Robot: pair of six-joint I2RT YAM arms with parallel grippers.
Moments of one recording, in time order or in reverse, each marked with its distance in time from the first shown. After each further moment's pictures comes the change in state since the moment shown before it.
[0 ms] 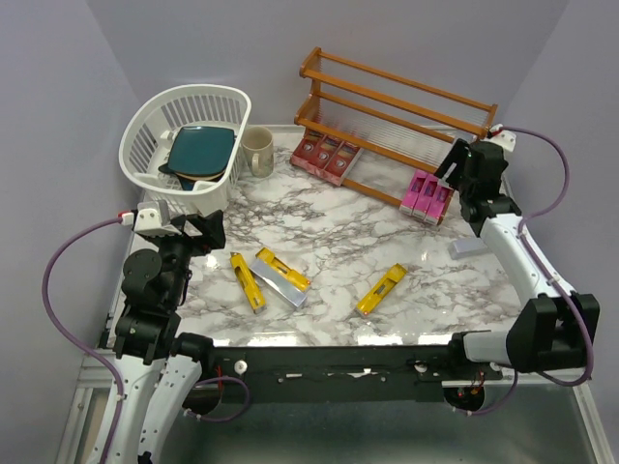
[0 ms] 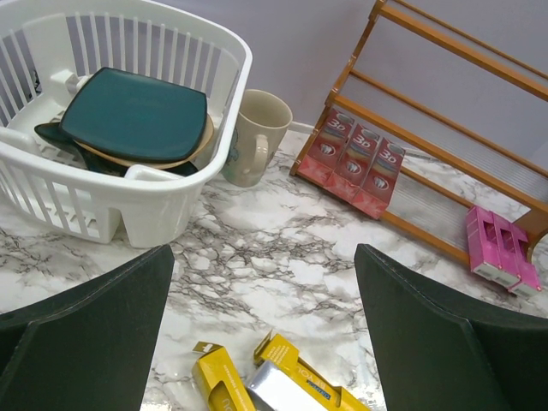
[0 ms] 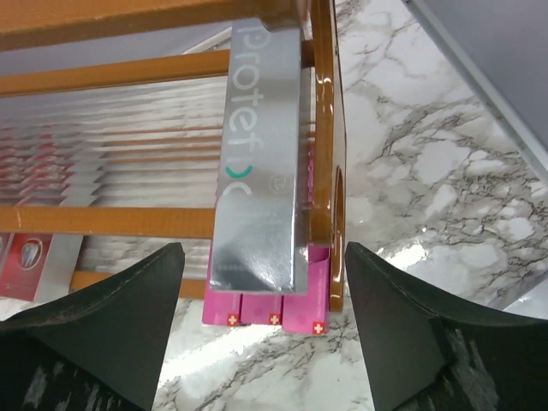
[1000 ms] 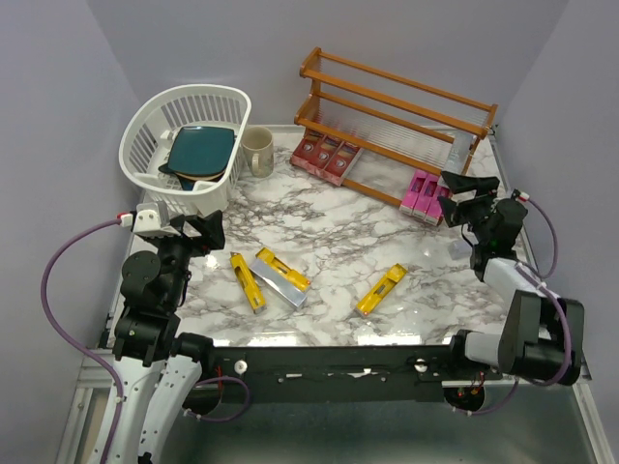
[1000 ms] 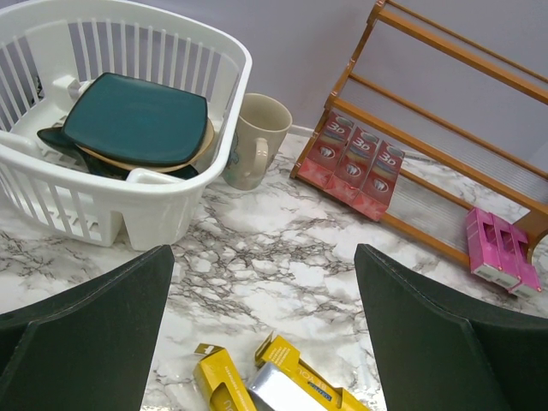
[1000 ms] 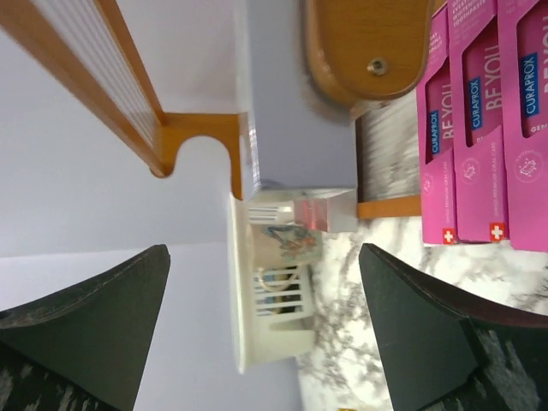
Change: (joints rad) left arm 0.000 -0.008 0.002 0.000 0.000 0.007; right arm -0.274 0.044 -0.543 0.875 -0.691 1.030
